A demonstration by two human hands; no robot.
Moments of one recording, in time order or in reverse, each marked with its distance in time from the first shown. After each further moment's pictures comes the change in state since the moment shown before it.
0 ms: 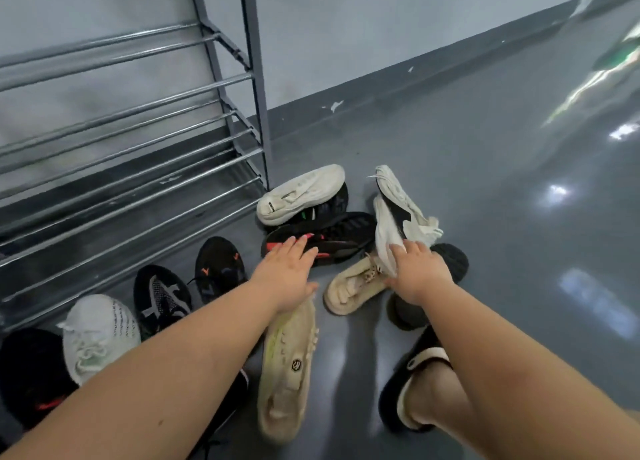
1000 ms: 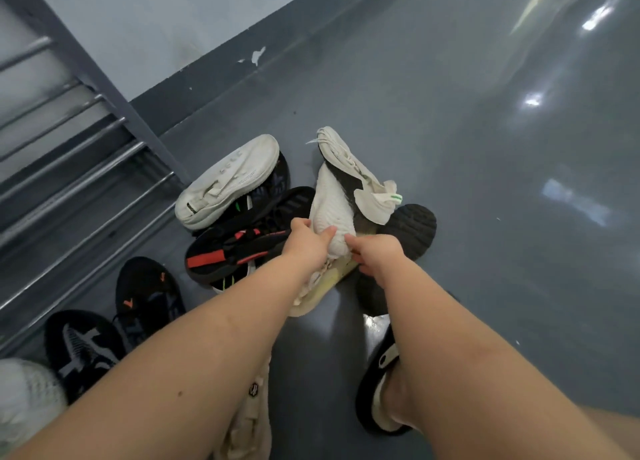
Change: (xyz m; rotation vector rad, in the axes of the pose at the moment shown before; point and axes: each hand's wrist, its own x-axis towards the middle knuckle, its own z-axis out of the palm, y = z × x) left_hand 0.142 0.115 0.014 -1.042 -0.024 -0.532; right_hand 0.072 0.044 0.060 1.543 -0.170 0.621
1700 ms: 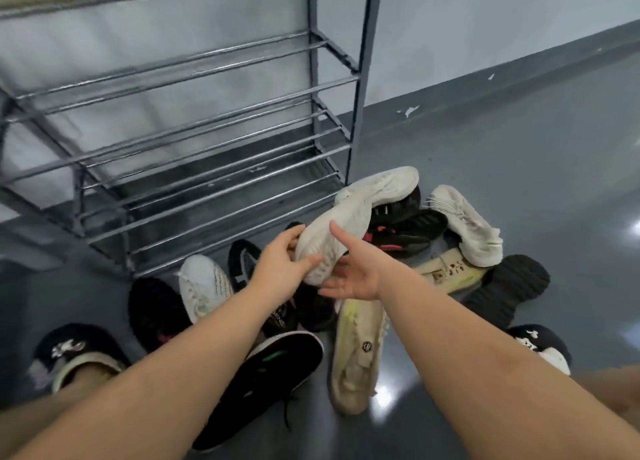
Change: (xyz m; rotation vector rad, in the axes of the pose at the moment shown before) left_hand -0.152 -0.176 -0.227 -0.269 0.334 0.333; right_hand -0.195 -0.013 0.203 0.026 -0.747 0.160
